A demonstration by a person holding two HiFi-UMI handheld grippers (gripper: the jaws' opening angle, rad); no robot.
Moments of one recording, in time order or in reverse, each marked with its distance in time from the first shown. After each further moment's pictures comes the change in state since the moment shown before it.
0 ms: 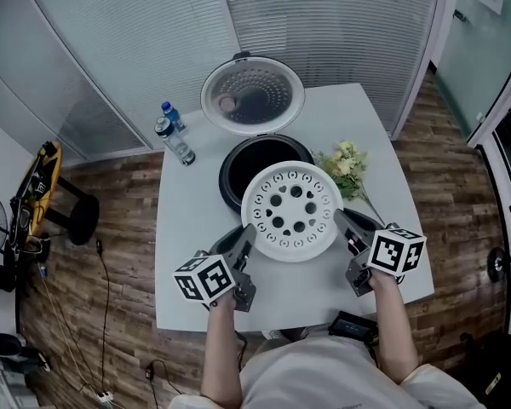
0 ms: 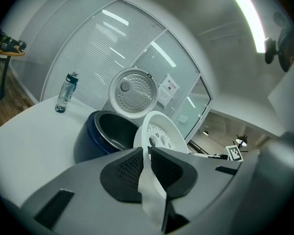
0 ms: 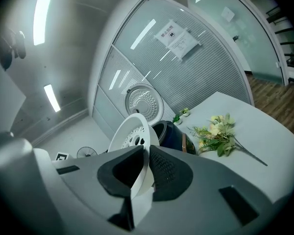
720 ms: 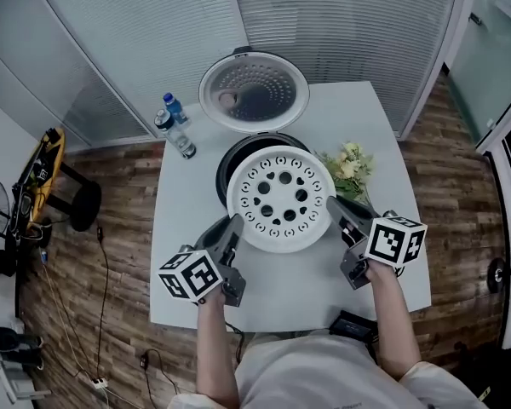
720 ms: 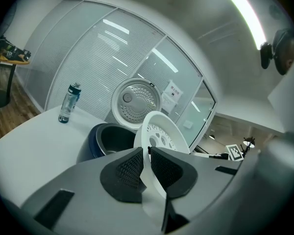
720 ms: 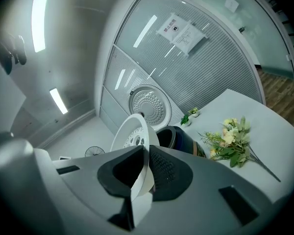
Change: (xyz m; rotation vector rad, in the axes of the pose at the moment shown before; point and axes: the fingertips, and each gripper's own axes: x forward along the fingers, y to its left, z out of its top) left arm -0.020 -0.020 0.011 0.036 -0.102 0.048; right arm -0.006 0.014 0.016 -0.019 0.005 0.099
